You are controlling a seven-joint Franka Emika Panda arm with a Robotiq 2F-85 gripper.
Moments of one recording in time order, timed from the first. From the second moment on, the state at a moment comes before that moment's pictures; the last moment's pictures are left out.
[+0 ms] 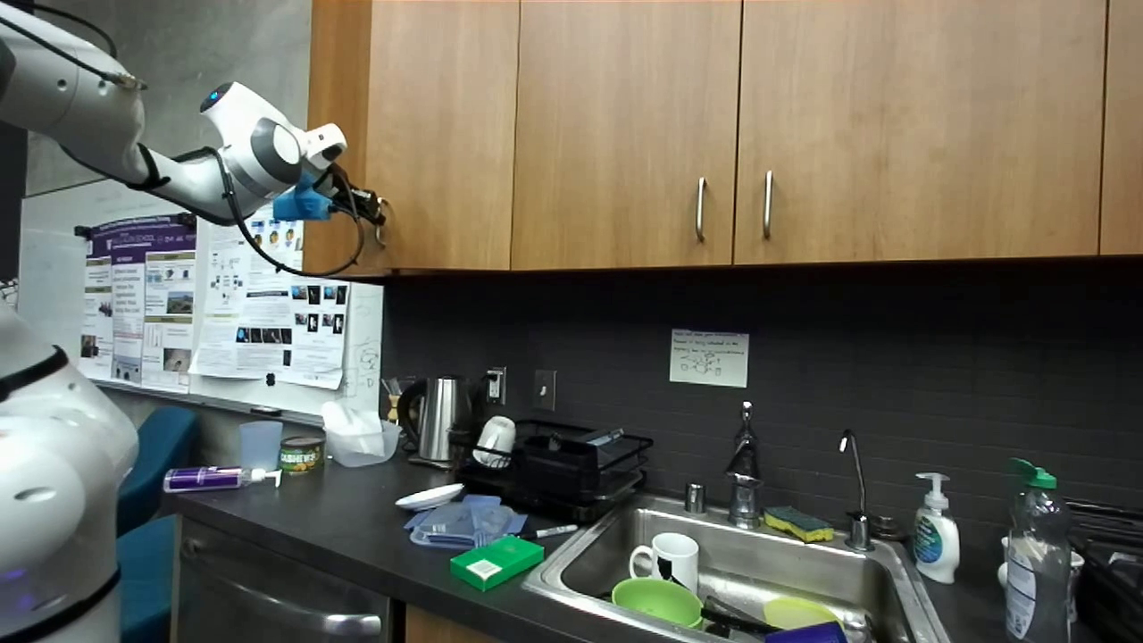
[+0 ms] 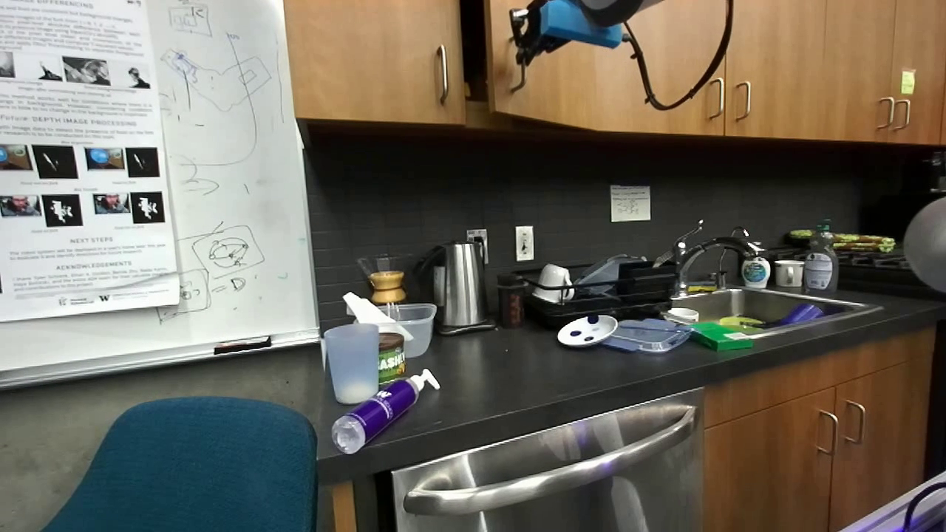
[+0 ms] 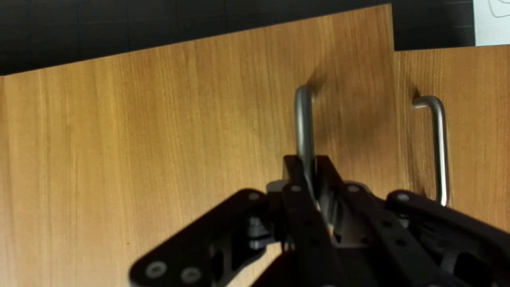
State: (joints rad) arm -0.51 -0.57 0.77 -1.99 -0.08 2.76 0.57
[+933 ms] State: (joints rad) arm -0.28 -0.65 0.55 -2.08 -0.08 2.66 0.55
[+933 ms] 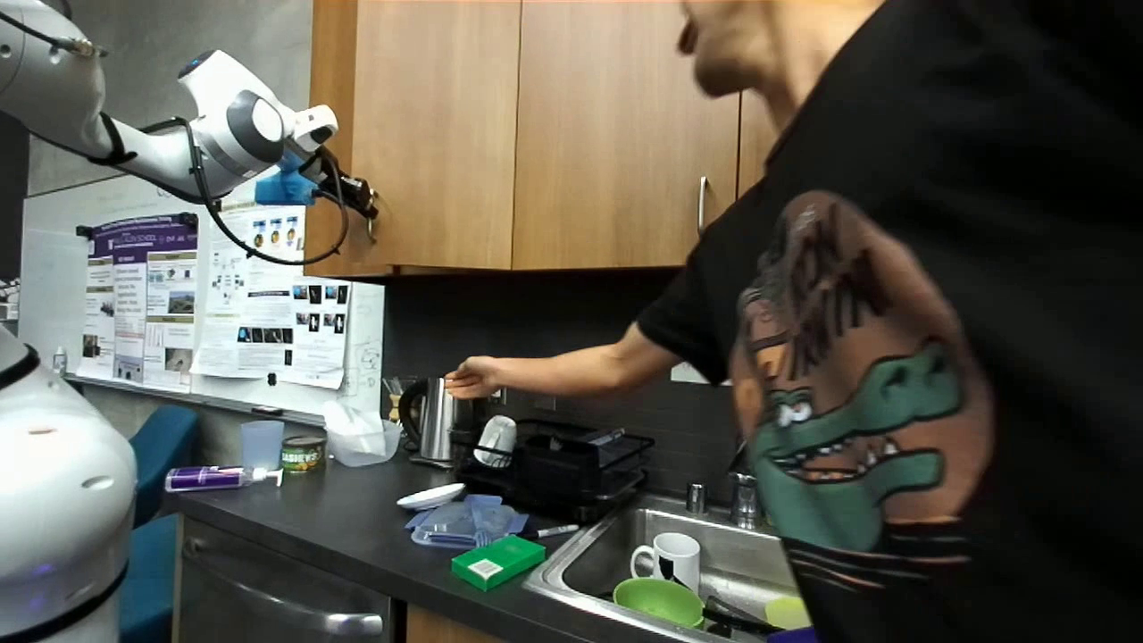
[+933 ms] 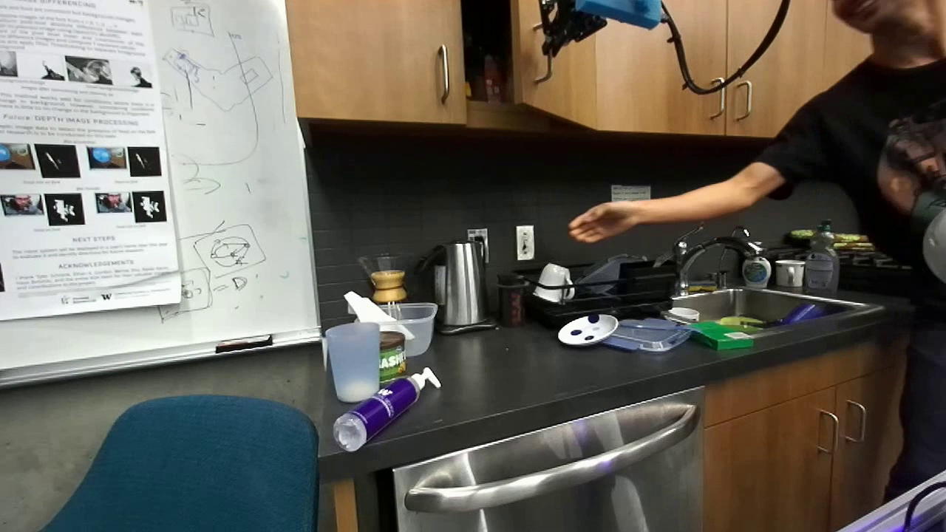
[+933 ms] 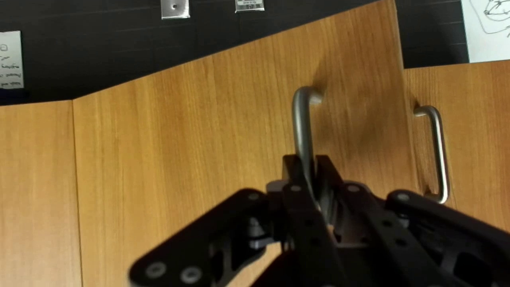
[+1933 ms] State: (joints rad) arm -0.19 -0.77 0.40 -2.11 -0.08 2.39 0.54
